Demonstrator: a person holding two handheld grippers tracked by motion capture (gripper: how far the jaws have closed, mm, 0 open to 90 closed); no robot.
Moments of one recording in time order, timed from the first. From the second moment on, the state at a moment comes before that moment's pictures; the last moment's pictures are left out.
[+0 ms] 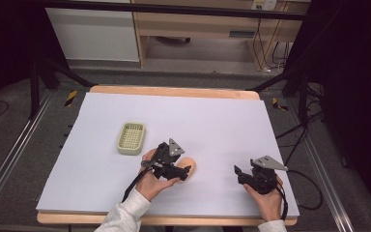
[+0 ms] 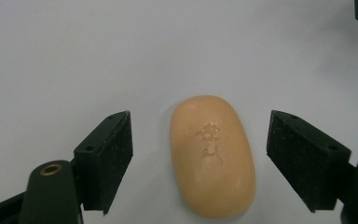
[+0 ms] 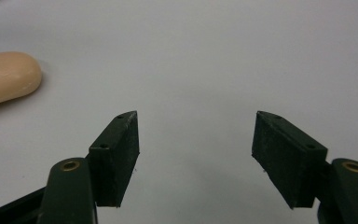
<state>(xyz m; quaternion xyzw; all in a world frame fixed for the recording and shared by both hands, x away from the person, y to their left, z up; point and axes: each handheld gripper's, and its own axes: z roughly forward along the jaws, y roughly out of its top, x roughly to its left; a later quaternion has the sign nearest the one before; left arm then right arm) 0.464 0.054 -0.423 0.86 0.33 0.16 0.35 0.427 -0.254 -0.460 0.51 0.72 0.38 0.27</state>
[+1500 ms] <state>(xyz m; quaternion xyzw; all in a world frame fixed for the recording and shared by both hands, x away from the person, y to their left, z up) 0.478 0.028 -0.468 0.89 0.35 0.13 0.28 0.429 -0.253 -0.464 0.51 0.73 0.37 0.26</state>
